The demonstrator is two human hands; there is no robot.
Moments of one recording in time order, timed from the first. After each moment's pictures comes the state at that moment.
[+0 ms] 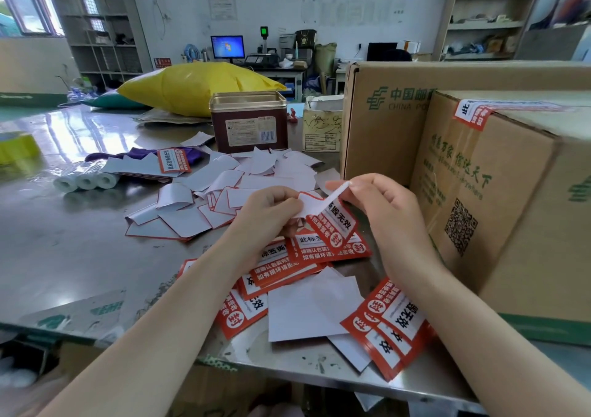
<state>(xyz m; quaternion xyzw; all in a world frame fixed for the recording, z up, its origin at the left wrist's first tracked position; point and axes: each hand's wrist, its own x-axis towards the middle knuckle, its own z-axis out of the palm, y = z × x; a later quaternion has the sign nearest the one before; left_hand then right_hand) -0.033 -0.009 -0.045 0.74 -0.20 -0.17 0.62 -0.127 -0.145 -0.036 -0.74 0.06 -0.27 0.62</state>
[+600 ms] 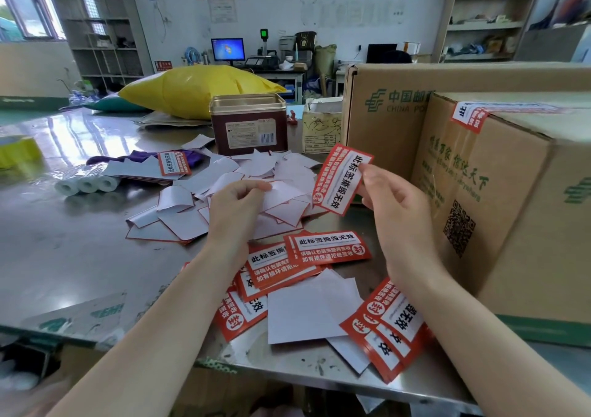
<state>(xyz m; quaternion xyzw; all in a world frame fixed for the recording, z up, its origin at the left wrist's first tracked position) -0.021 -0.005 -0.045 0.76 -0.04 0.04 0.65 -0.129 -0.144 -0.033 -0.72 0.06 -0.32 0.62</state>
